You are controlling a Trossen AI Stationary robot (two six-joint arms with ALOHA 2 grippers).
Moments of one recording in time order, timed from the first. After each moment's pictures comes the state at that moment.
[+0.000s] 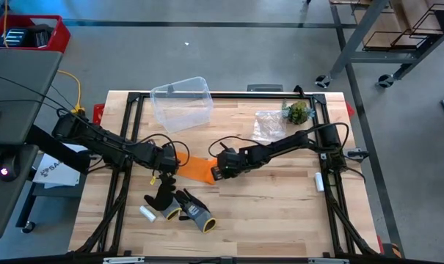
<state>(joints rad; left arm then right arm) -0.17 1.37 0.57 -0.82 -0.35 -0.74 0.07 2.06 1.26 -0.22 -0.03 1.27</state>
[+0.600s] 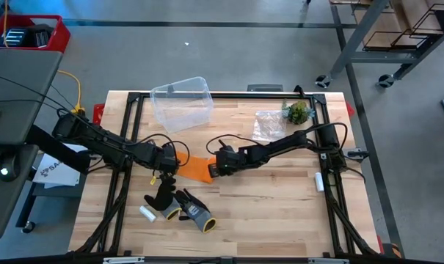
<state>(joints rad) -0.17 1.37 0.57 -0.81 -0.36 -0.76 0.07 2.07 1.25 -0.11 0.04 1.26</state>
